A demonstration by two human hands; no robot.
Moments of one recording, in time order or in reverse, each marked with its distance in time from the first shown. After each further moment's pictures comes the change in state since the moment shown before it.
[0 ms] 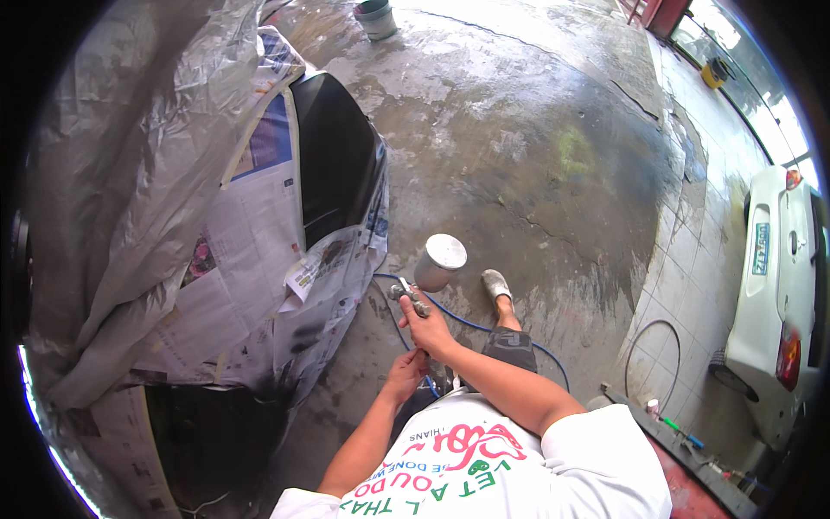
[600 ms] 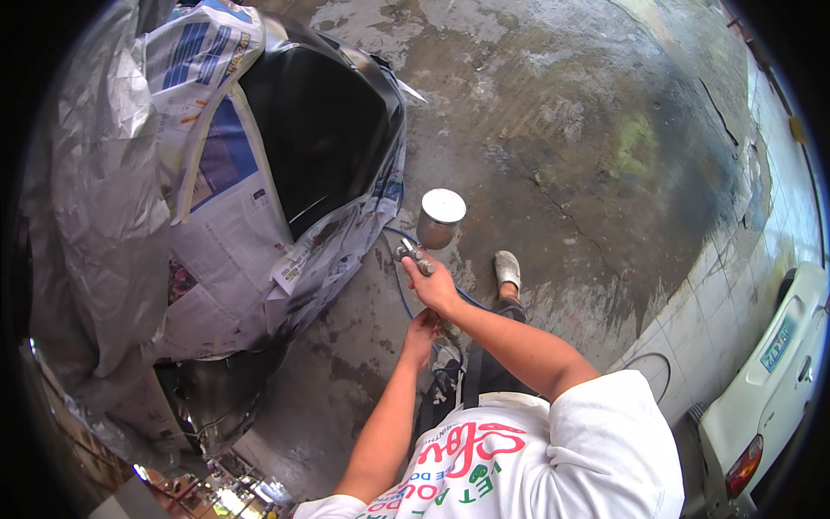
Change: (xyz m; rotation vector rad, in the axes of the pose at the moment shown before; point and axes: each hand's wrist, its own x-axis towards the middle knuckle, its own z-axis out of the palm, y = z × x) left_hand 0.198 0.055 0.105 0.006 0.459 -0.005; right_hand 0.210 -0.094 -0.107 -0.291 -0.165 0.060
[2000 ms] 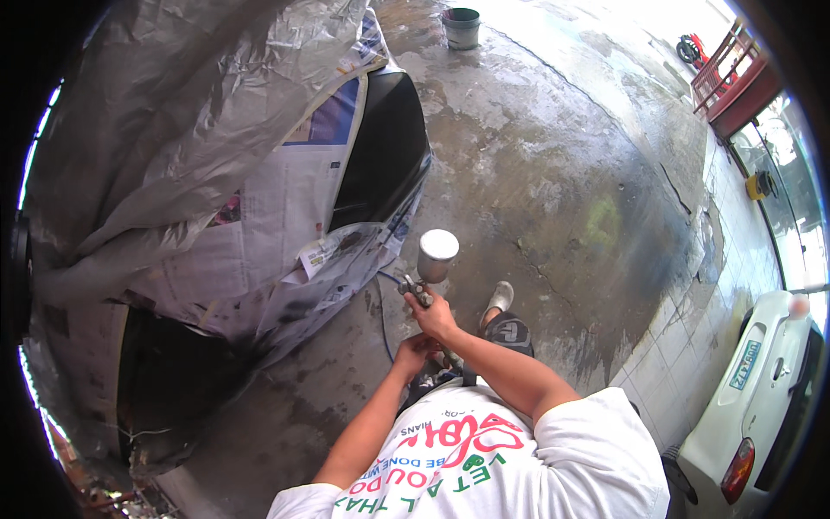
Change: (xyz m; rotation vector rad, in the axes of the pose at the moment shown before) left_hand -0.092 -0.035 -0.095 0.082 -0.148 0.221; right_hand -0.115 0.050 0.119 -0.207 0.119 -0.209
